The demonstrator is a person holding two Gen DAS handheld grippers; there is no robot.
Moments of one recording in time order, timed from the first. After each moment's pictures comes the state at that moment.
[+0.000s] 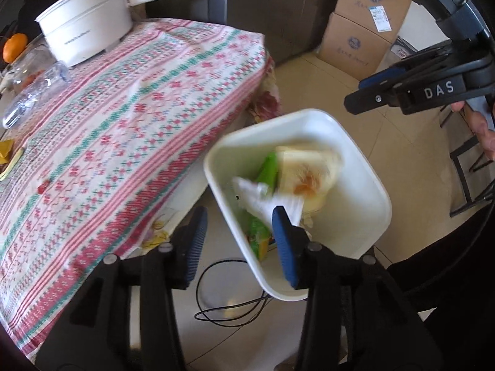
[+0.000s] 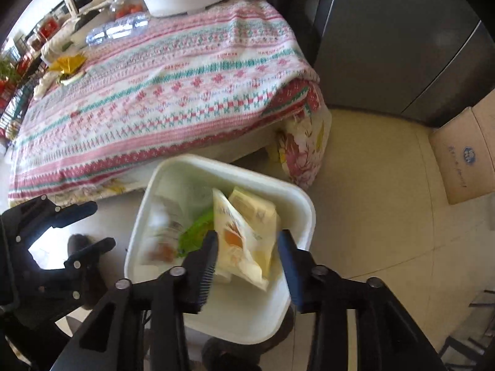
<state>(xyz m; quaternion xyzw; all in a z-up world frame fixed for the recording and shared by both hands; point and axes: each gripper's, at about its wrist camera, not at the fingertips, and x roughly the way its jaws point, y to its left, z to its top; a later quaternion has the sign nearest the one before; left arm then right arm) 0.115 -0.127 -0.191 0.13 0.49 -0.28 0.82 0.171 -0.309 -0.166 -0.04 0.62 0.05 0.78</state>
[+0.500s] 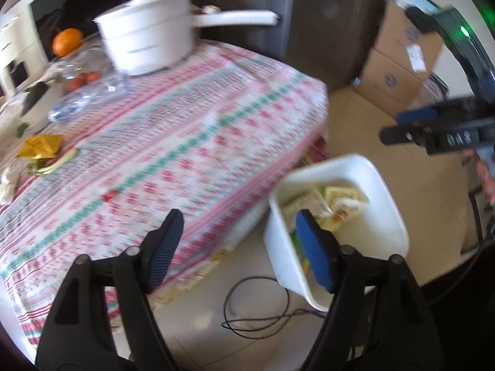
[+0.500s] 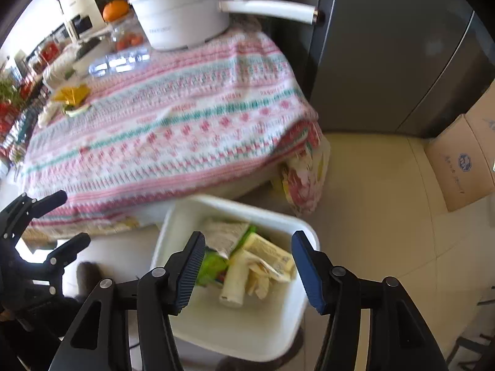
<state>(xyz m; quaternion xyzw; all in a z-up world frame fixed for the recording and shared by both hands) 0.151 -0.072 -0.146 0.09 0.46 -0.19 0.86 0.189 -0.294 -0.137 -0.01 0.57 0.04 0.82</state>
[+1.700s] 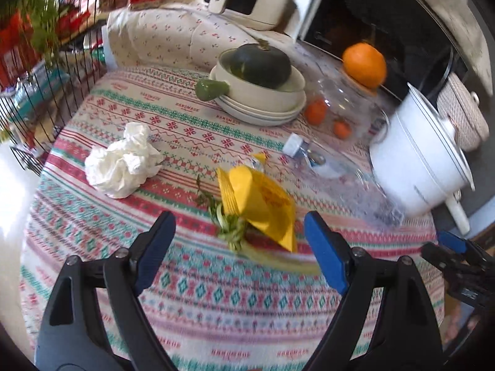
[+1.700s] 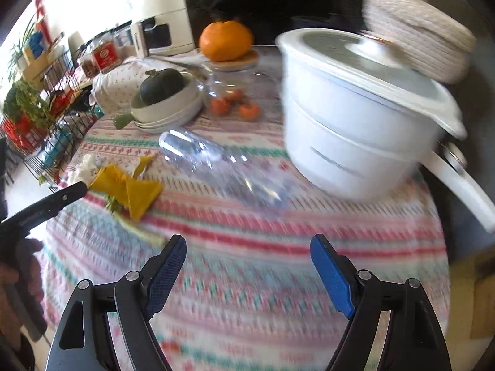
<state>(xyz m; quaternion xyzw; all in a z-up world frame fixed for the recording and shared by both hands) 0.351 0.232 -0.163 -0.20 0.43 0.11 0.87 0.448 -0.018 -0.142 -0.08 0.48 0.19 0.85</state>
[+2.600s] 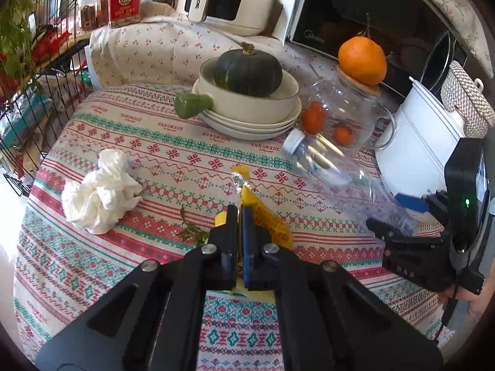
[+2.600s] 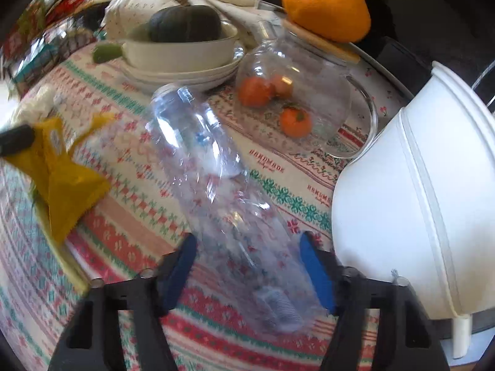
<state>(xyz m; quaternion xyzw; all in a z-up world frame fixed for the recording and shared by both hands) 0.381 0.221 -0.171 -0.15 0.41 0.10 0.89 0.514 0.073 -0.214 -0.30 0.46 0.21 0.81</state>
